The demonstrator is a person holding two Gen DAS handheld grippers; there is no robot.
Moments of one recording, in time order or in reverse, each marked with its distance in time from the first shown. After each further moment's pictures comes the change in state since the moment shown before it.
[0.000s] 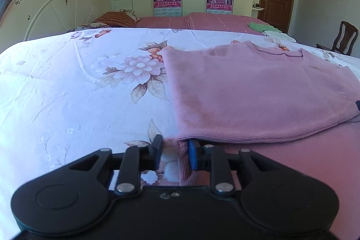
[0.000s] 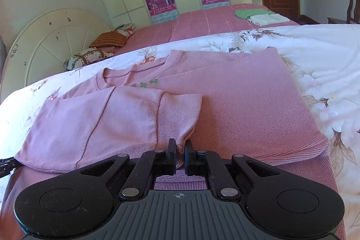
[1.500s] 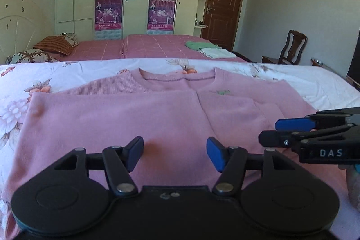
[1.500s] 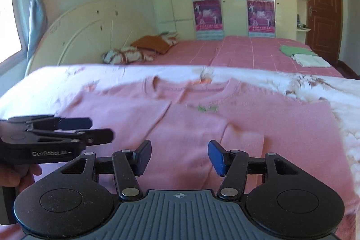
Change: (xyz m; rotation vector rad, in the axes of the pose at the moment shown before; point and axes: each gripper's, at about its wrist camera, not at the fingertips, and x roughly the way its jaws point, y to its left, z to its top) left arm 0.032 -0.144 0.031 0.089 -0.114 -0.267; right arm 0.013 0.048 0.002 -0.278 -0.066 0.120
